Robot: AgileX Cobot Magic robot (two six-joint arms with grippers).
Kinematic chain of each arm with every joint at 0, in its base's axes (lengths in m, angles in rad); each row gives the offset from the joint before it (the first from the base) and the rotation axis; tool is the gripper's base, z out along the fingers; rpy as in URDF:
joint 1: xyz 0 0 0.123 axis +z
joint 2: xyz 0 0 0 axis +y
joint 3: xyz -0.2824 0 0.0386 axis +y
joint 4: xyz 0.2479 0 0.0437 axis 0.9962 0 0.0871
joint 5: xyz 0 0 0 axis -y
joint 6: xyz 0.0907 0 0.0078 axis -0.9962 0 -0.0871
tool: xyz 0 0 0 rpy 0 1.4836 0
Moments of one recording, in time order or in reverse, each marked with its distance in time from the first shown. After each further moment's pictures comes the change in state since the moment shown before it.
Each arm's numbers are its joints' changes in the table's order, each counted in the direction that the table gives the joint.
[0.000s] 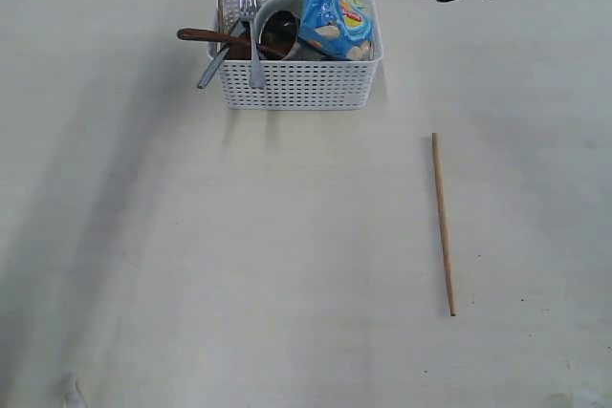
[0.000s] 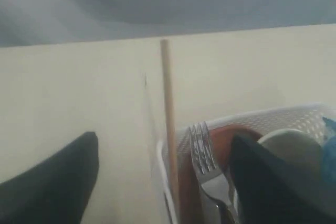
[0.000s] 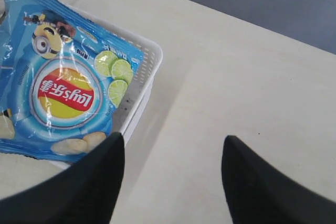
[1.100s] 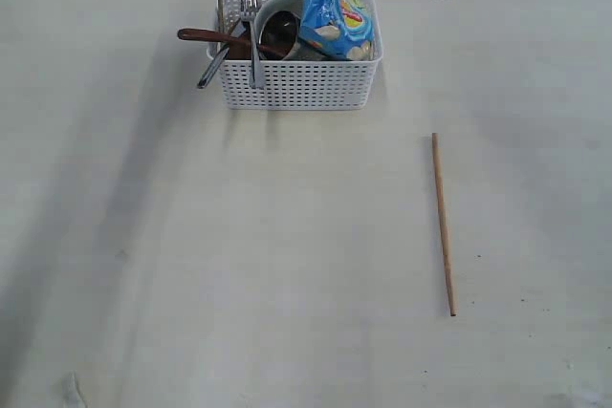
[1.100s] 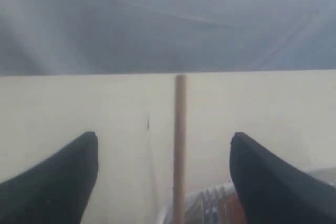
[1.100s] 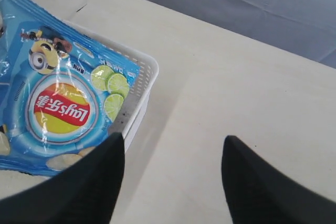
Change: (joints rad) left arm -0.041 0.144 -0.001 -0.106 0.291 -0.053; right arm 0.000 0.000 0.011 0.004 0.059 -0.002
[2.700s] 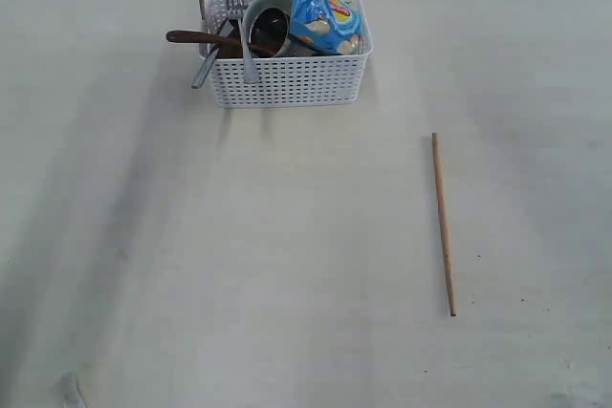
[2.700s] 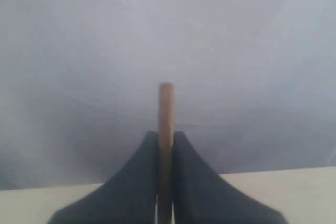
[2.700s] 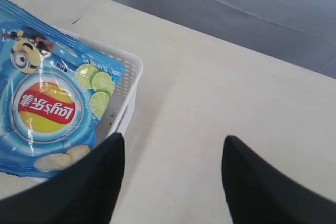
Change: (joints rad) left arm -0.019 -0.156 -0.002 -0.016 0.168 0.002; right arm 0.000 0.022 0.000 0.008 0.060 -0.002
